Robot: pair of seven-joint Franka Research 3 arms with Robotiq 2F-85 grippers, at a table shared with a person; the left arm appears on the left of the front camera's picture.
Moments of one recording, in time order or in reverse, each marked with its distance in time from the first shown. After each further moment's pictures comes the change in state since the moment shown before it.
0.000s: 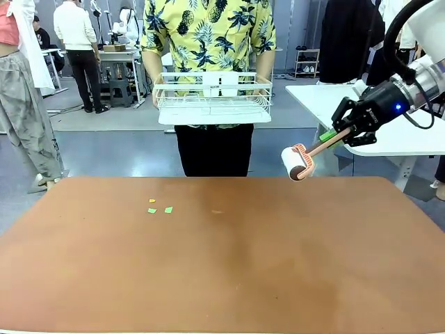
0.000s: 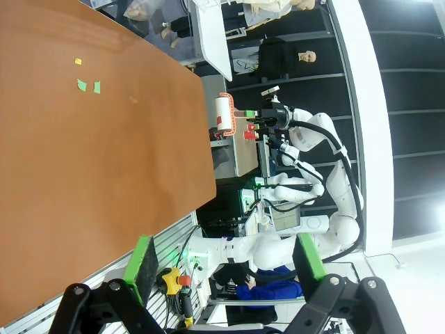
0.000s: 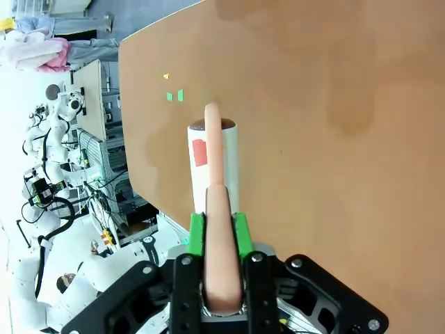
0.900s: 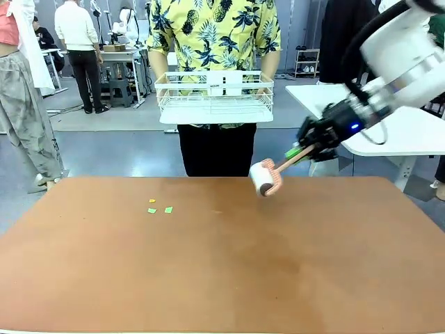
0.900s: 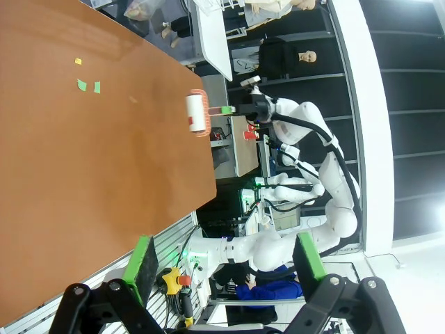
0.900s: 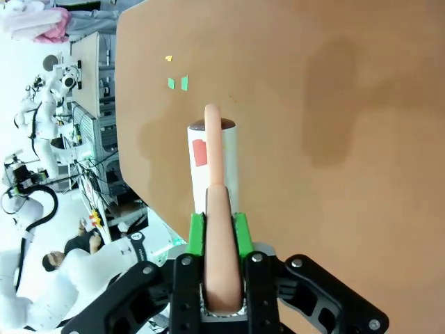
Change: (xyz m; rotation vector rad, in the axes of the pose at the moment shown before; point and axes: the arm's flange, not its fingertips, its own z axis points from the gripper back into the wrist) left arm 0.000 0.000 0.000 0.001 0.000 0.000; right arm 0.016 0.019 -0.124 0.007 0.096 0.089
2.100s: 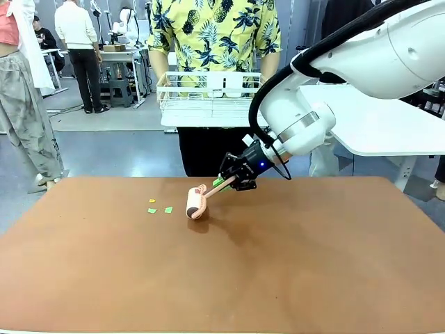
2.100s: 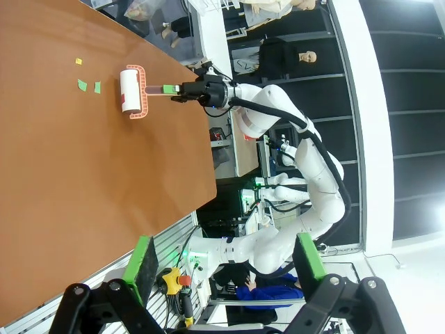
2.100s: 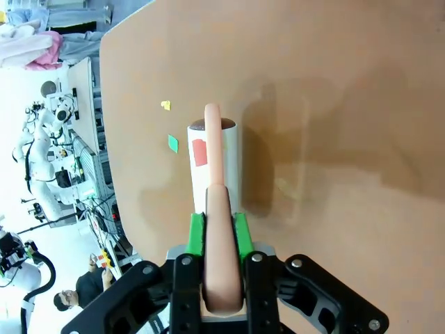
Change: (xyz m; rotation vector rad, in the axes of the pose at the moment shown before) left arm 0.000 0.000 0.000 0.001 -0.001 0.000; right arm 0.044 0.023 -0.180 0.020 -0.078 -0.089
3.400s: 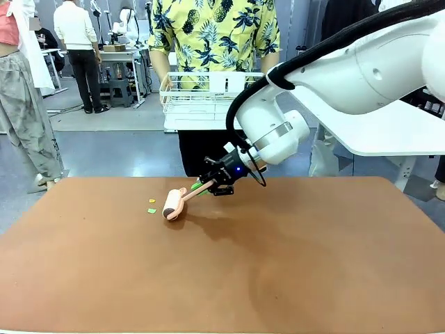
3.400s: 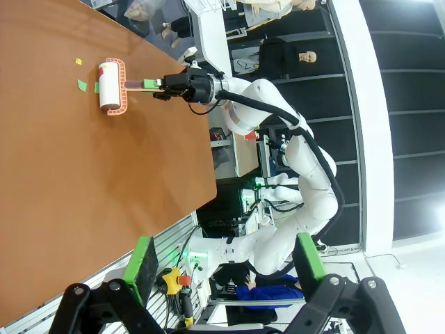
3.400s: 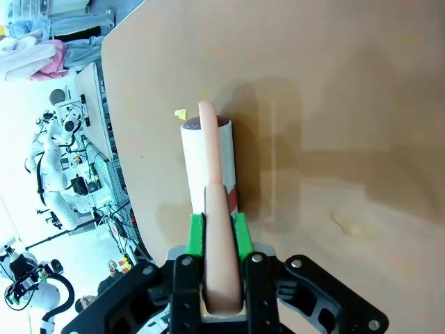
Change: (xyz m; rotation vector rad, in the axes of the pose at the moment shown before) left arm 0.000 0.000 0.000 0.000 0.000 0.000; right arm 0.002 0.022 -0.066 0.034 0.034 -0.075
